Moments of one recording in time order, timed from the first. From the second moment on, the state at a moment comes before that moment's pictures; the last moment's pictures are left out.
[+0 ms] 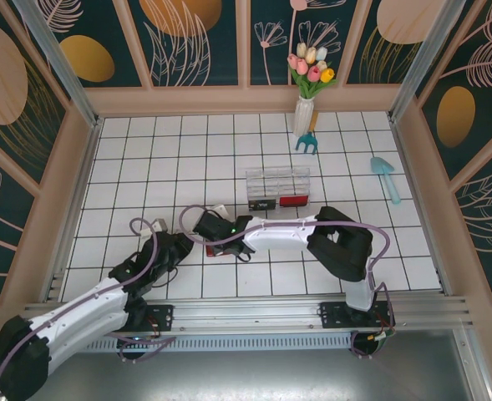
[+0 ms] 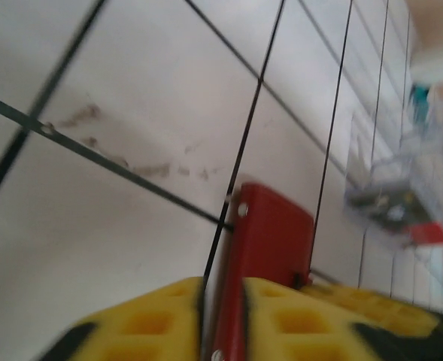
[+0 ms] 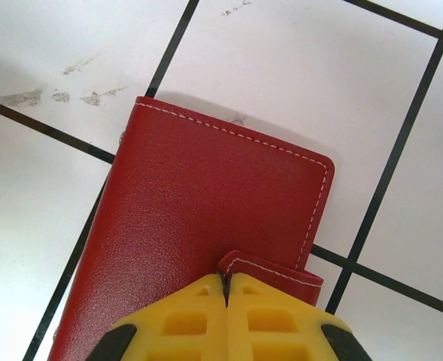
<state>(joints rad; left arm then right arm) -0.68 0.75 0.13 -0.02 -0.14 -1.24 1.19 1.93 1.25 -0.44 0.31 0.63</state>
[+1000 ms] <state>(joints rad) -0.68 1.13 0.18 0.36 0.08 -1.28 1.17 1.91 1.22 -0.38 0.25 0.63</state>
